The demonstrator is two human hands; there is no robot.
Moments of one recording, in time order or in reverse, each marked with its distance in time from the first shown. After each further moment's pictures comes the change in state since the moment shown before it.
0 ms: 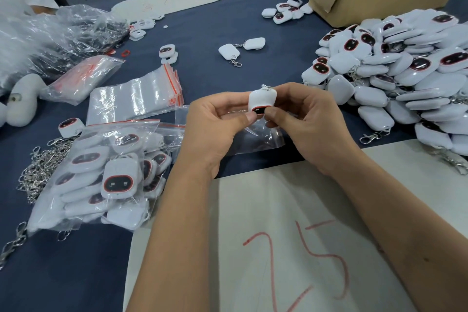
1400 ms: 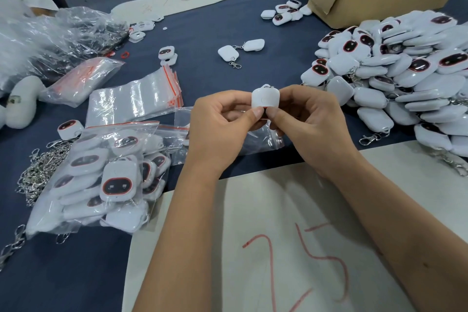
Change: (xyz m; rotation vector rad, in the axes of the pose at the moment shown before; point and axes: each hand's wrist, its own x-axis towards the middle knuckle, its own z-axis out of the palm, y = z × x) left_hand -0.001 -0.002 0.008 0.109 0.034 0.105; right_hand -0.004 -0.005 0.004 0.030 0.080 -0.030
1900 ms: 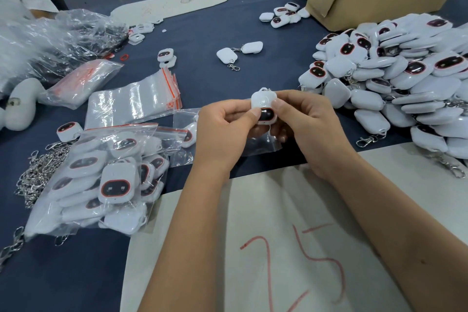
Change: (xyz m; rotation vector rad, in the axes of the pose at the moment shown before) left_hand 0.000 -0.004 0.012 -0.098 0.066 -0.172; right_hand 0.004 0.002 -0.002 0.103 -0.007 0.160
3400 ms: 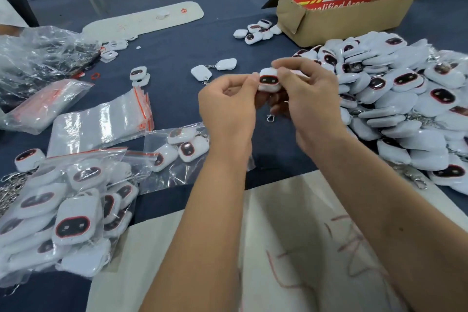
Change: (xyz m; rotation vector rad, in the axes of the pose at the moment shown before) left_hand 0.048 0.027 0.075 -0.182 0.238 -0.008; right_hand 0.047 -0.033 -0.026 0.181 0.378 0.052
